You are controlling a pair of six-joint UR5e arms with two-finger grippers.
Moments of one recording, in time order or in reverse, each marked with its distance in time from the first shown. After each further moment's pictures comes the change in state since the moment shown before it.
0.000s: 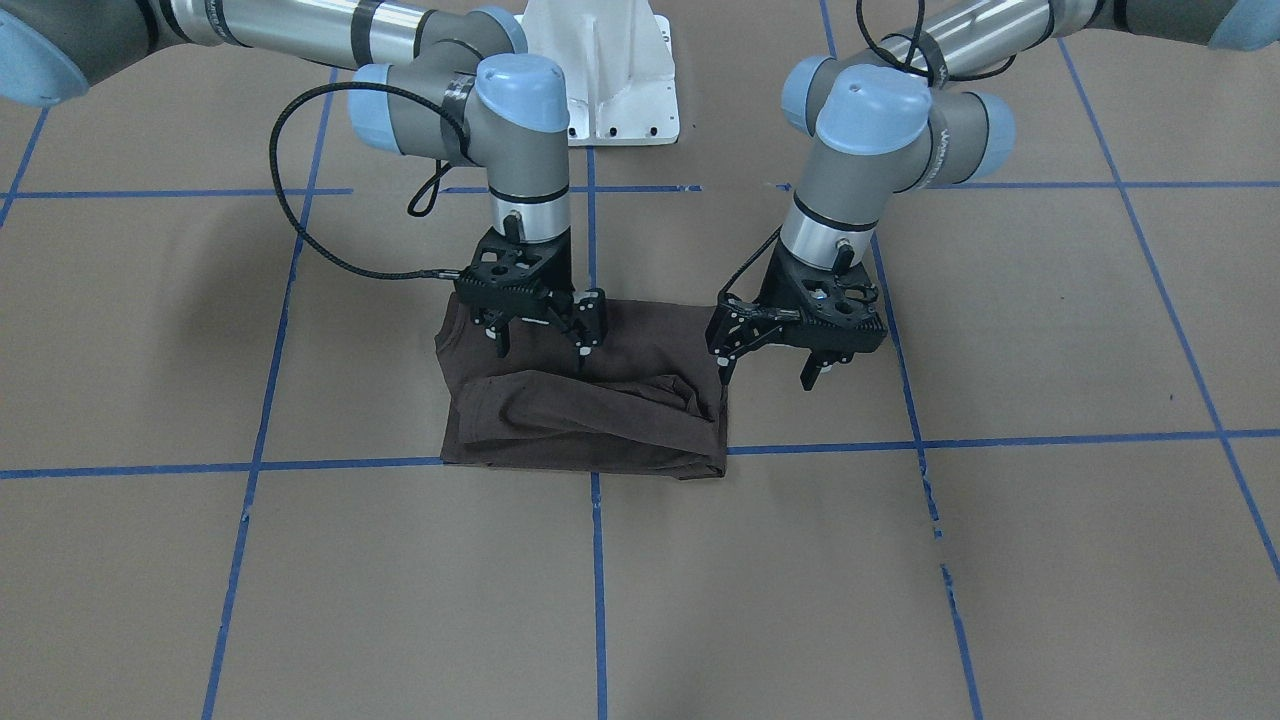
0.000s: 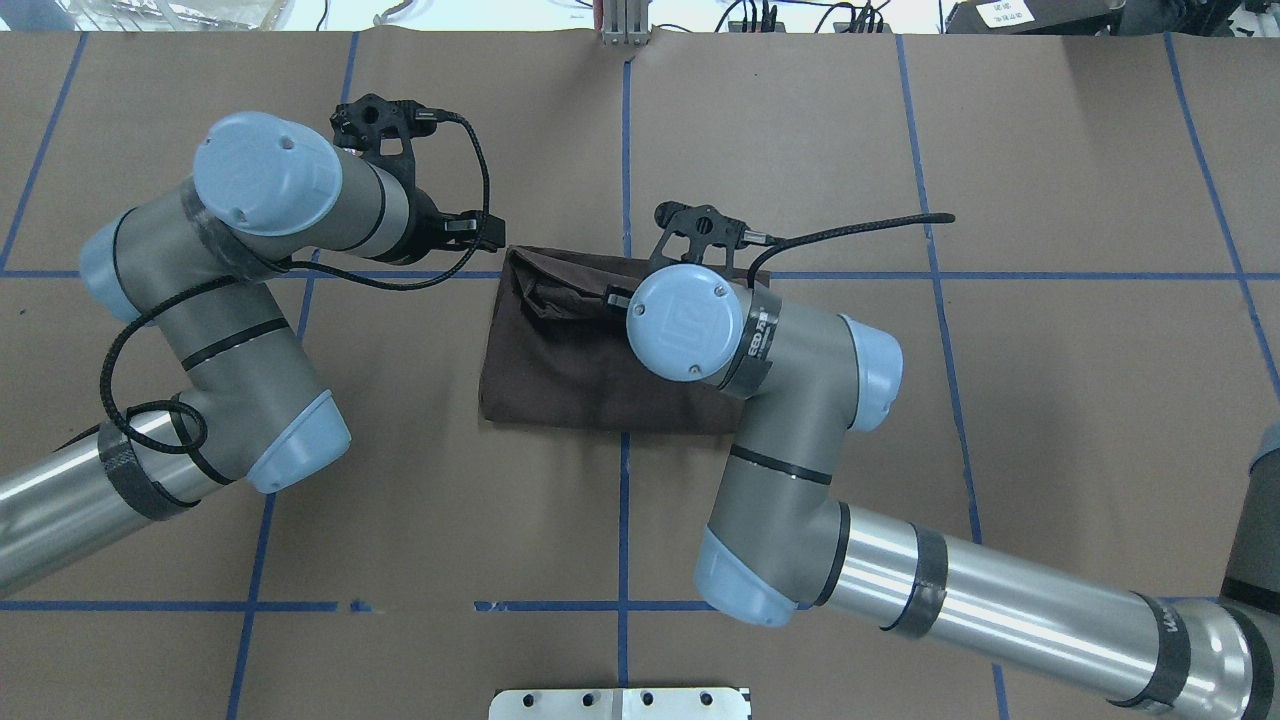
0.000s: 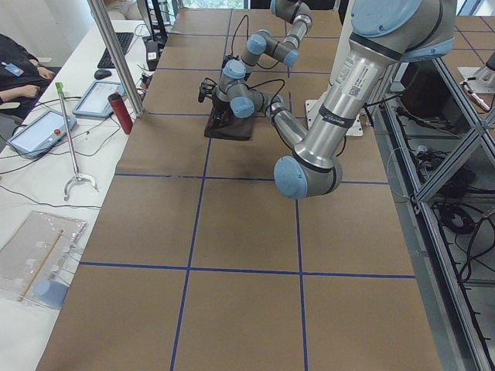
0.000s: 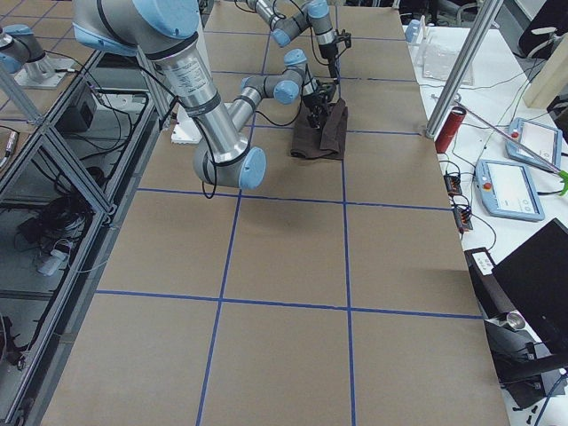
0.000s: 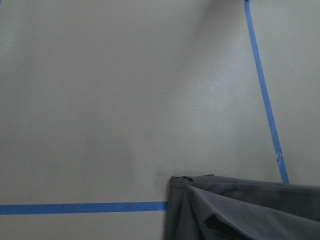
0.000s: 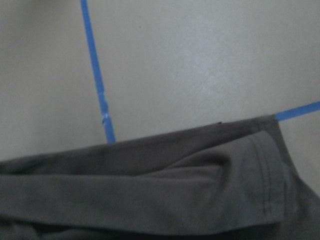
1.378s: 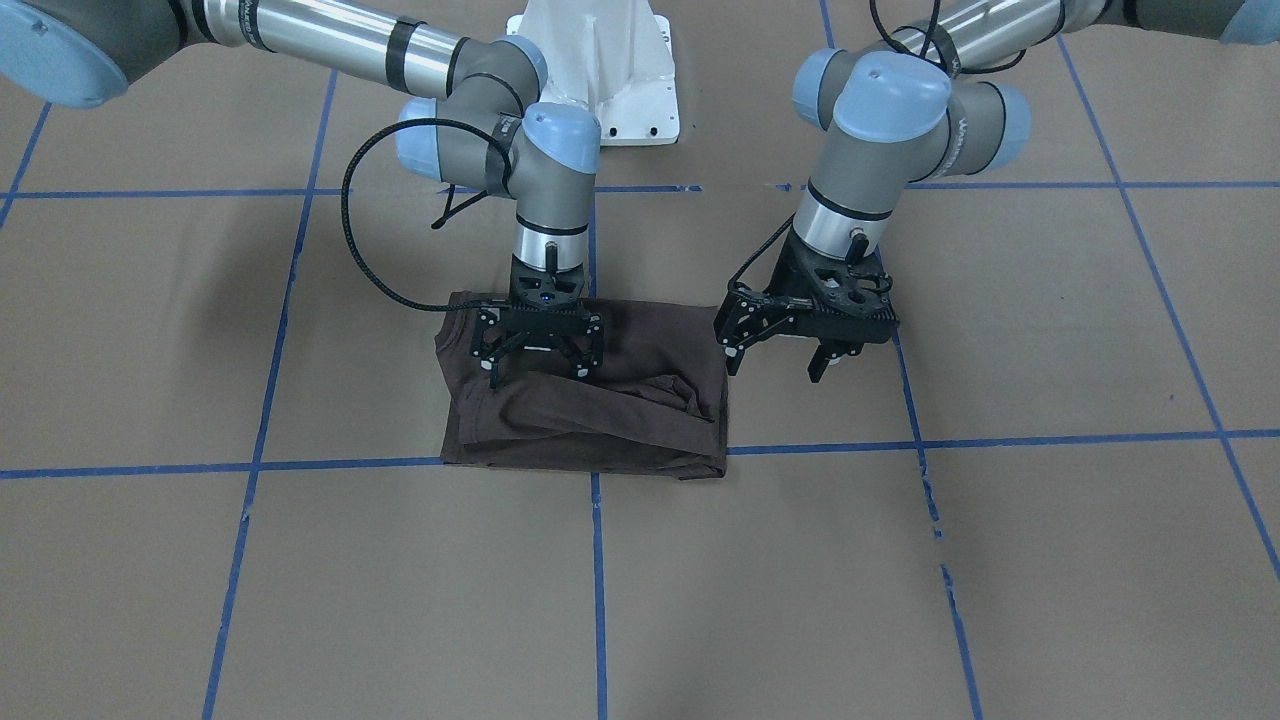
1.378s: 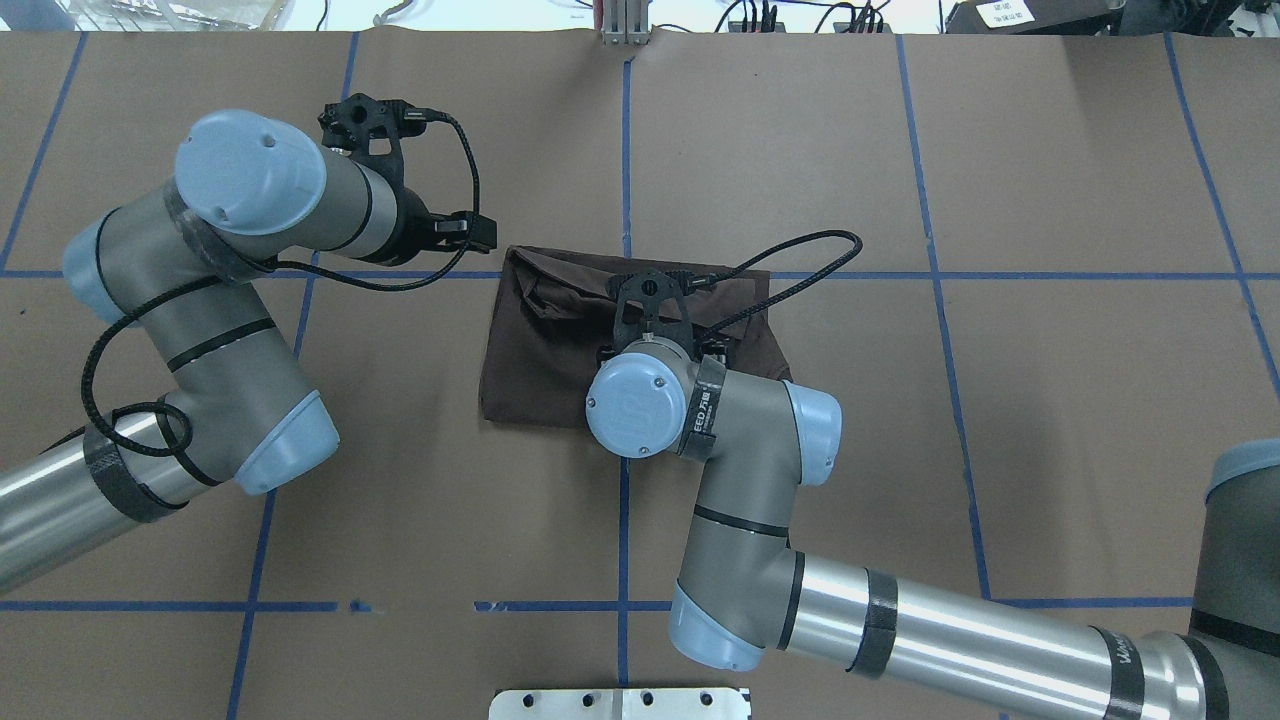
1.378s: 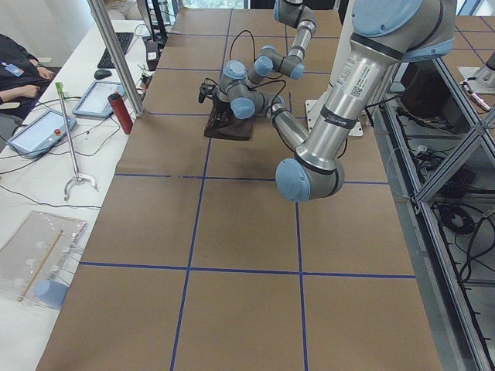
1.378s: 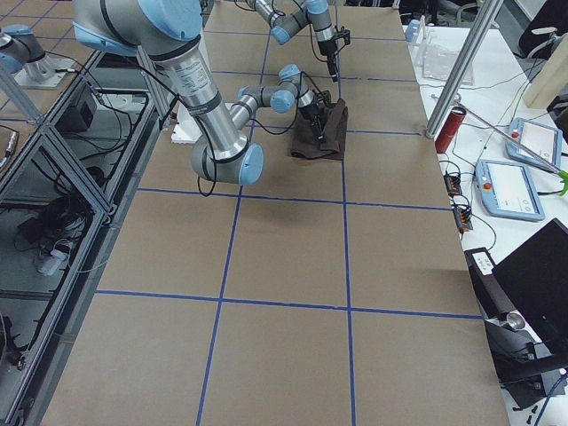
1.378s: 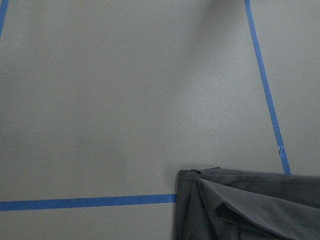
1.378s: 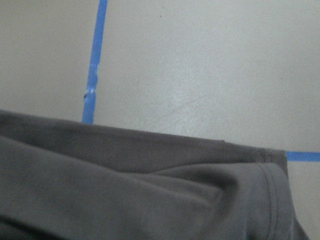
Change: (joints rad) left arm -0.004 0.014 -0.031 0.002 -0.010 0.000; right arm 0.007 0.024 -0.157 0.002 -0.142 -0.235
